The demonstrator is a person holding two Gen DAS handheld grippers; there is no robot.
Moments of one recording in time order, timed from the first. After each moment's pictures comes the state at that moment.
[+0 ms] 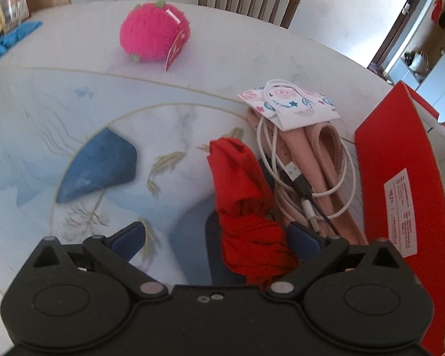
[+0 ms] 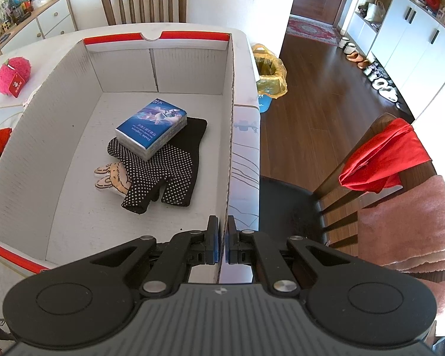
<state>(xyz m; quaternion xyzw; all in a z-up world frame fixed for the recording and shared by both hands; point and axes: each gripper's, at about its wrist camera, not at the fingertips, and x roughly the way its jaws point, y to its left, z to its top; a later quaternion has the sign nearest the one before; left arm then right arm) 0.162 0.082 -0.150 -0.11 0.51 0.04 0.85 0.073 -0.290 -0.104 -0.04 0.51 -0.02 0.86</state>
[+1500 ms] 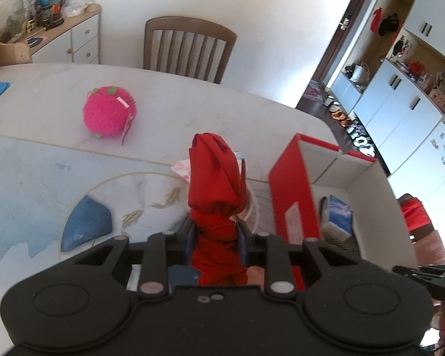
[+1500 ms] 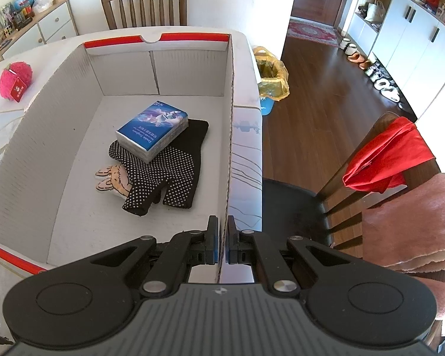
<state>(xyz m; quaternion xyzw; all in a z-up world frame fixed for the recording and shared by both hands) 0.133 0.063 -0.040 -0.10 0.44 -0.06 0.89 0.073 -0.292 -0.106 -0.04 0.50 -0.02 0.86</state>
